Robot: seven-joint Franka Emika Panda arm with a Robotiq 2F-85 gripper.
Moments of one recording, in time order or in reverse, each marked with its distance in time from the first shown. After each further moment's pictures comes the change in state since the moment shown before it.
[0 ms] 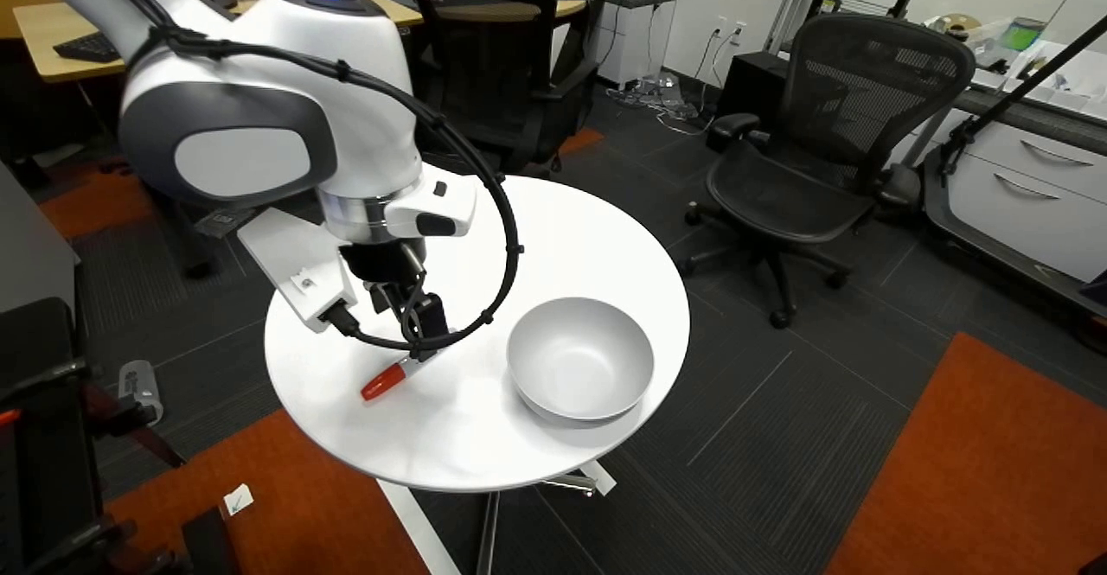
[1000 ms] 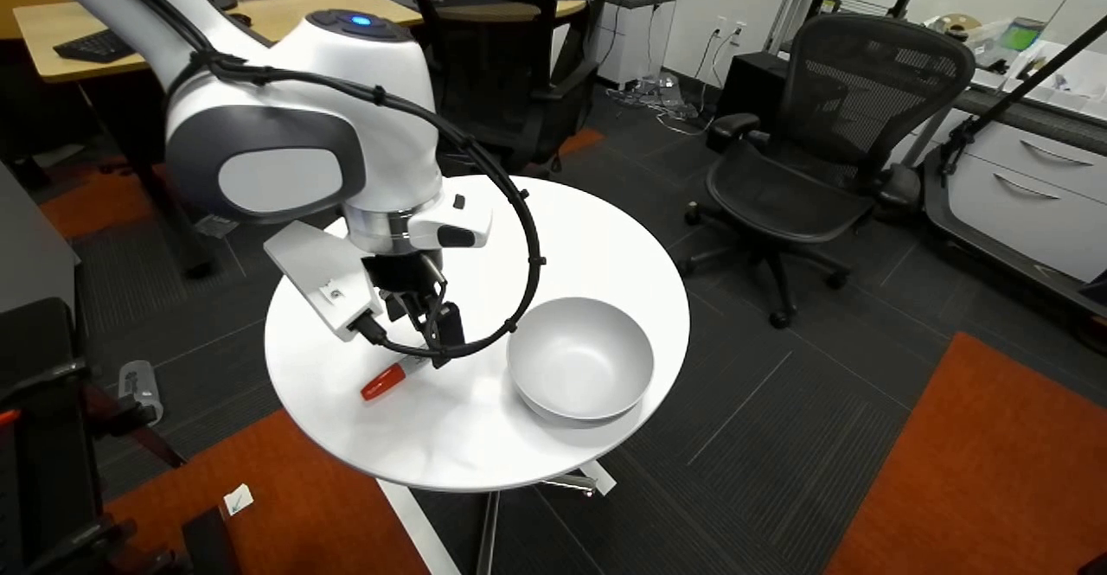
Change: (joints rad) arm -0.015 0.071 0.006 0.062 -0.017 0.000 -0.002
